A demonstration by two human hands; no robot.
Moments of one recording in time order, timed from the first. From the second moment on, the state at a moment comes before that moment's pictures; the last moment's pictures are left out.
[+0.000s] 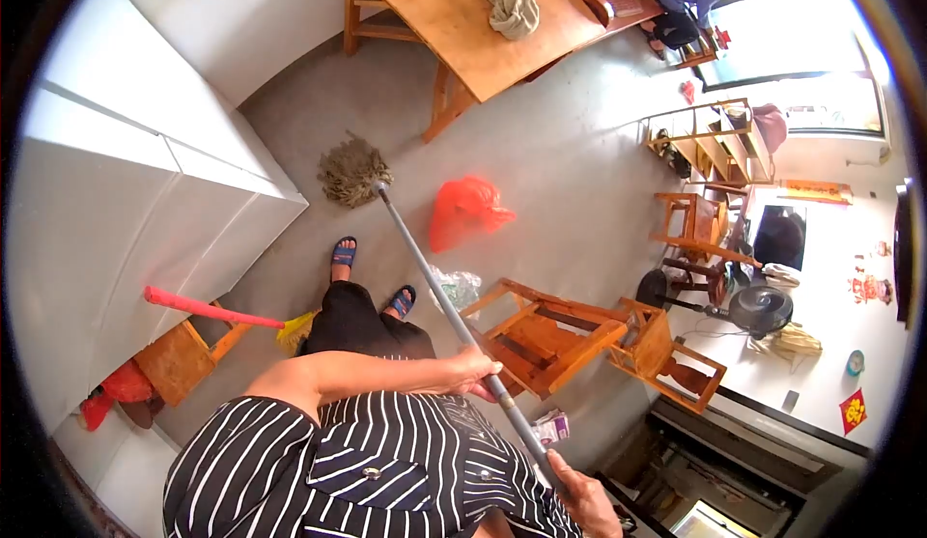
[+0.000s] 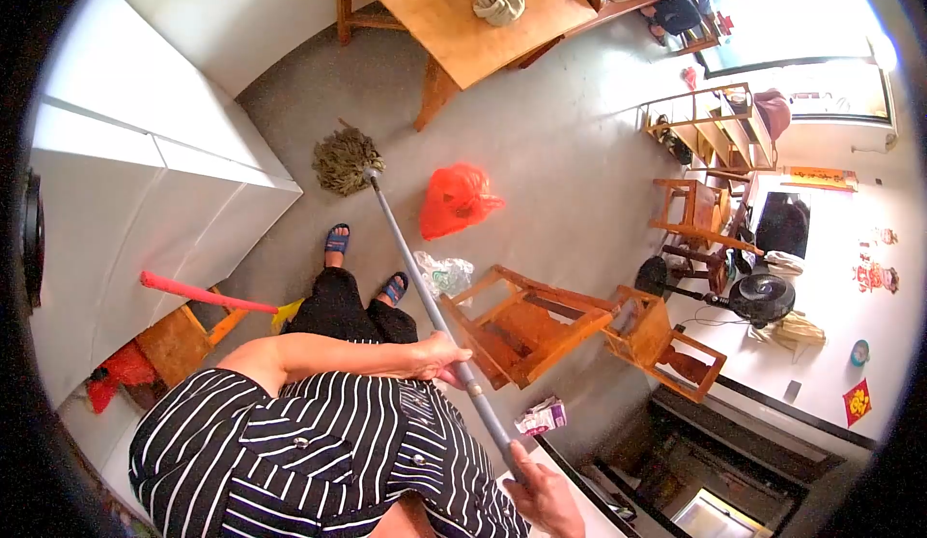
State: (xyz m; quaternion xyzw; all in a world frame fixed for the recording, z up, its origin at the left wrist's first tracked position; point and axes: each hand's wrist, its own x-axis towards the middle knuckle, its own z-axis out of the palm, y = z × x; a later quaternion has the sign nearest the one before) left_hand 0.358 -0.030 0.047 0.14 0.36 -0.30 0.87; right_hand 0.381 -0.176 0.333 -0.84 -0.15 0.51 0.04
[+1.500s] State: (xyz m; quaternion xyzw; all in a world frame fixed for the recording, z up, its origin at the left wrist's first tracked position) left_hand 0.406 0.228 -0.095 0.44 0.45 -0.16 0.76; right_hand 0.393 0.009 0.104 -0.81 -0.08 0.52 0.27
